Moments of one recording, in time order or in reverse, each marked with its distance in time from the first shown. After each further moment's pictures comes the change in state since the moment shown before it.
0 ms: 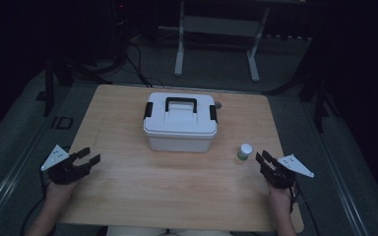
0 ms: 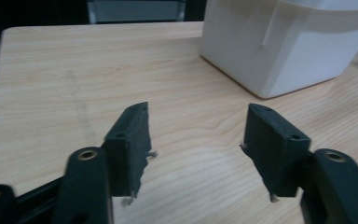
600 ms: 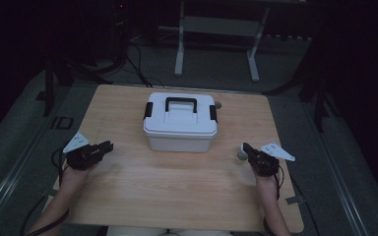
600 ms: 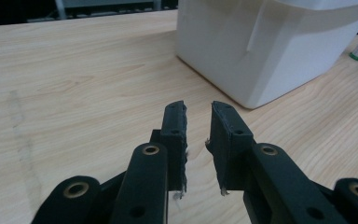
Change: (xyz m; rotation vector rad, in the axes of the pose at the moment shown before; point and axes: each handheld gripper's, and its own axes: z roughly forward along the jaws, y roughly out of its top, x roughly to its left) left arm -0.010 0.031 0.051 0.089 -0.079 0.048; right arm 0.026 0.021 0.042 0.043 0.089 -0.049
